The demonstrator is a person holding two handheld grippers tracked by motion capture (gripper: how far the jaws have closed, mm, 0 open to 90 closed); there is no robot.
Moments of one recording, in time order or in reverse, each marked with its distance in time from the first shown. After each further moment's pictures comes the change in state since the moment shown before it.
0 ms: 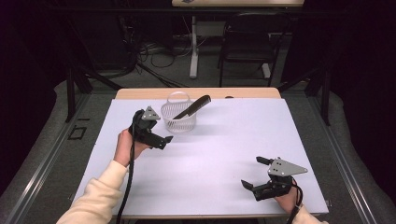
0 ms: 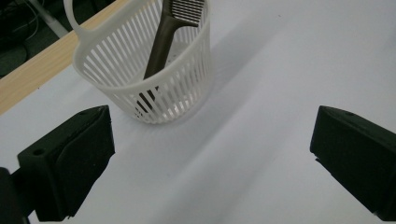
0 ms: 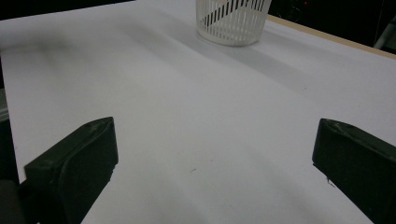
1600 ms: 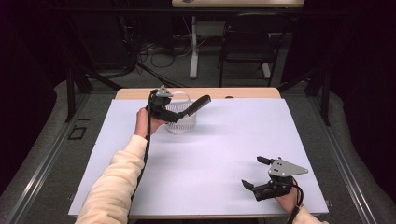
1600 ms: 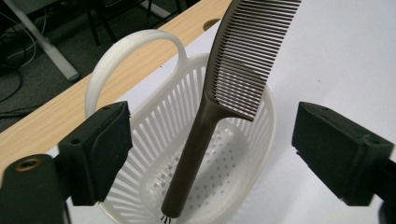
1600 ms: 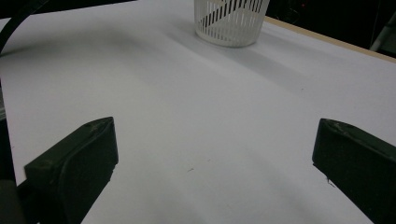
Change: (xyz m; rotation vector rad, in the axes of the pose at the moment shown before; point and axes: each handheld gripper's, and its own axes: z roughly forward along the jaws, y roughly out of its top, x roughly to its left) left arm 0.049 0.052 0.069 -0.099 -0.033 -0.024; right arm 0.000 0.000 -0.001 -0.008 -0.010 -0.008
